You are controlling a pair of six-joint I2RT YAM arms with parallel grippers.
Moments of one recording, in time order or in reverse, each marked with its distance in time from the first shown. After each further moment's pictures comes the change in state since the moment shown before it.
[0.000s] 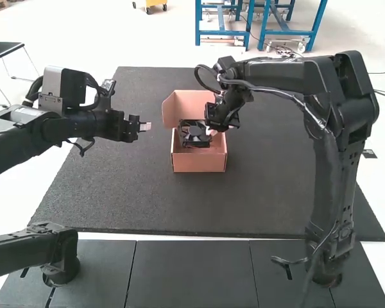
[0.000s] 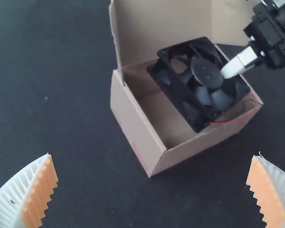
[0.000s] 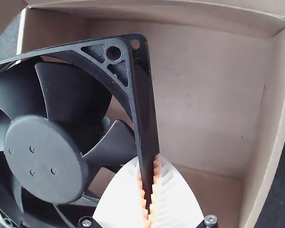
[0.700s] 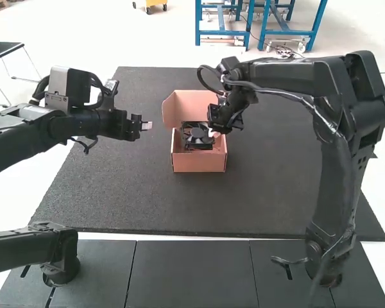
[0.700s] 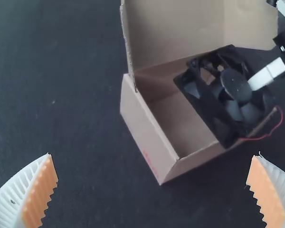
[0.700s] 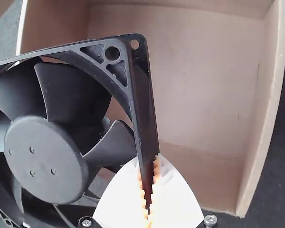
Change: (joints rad) left arm 0.000 0.043 0.000 0.057 -0.029 0.008; right arm 0.000 -0.062 -0.068 0.003 -0.002 -0.005
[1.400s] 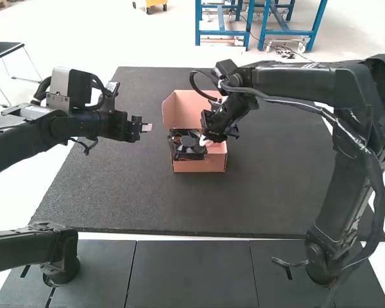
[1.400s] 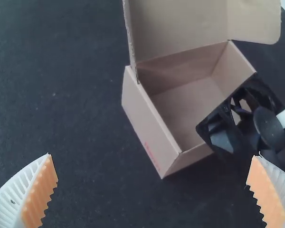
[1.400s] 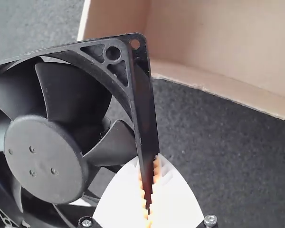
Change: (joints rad) left arm 0.000 0.016 0.000 -0.013 -0.005 0.000; right arm 0.089 -0.139 -0.127 -0.006 -0.084 0.017
